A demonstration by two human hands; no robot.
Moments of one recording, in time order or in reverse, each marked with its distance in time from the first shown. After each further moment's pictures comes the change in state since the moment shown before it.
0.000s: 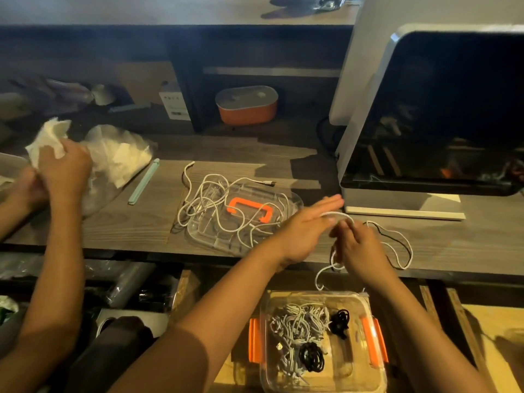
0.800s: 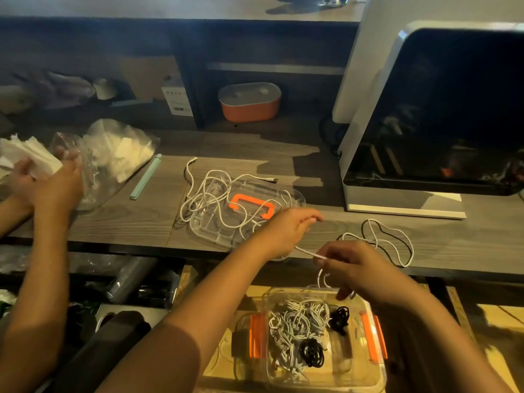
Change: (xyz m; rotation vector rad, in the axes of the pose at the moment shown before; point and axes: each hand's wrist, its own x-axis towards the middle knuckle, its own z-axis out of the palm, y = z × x) left_hand 0.003 -0.033 -0.024 0.477 0.049 0.020; right_hand -0.029 -0.019 -0.017 -0.041 -0.508 -0.008
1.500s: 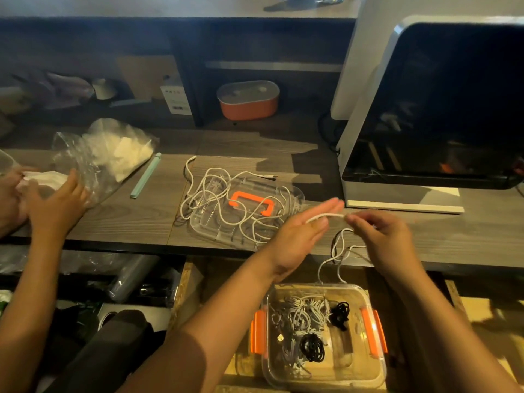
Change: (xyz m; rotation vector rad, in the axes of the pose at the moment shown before) left_hand -0.029 0.028 0.019 -0.861 -0.020 0.000; right_hand 0.013 0.022 -0.014 0.119 0.624 -0.119
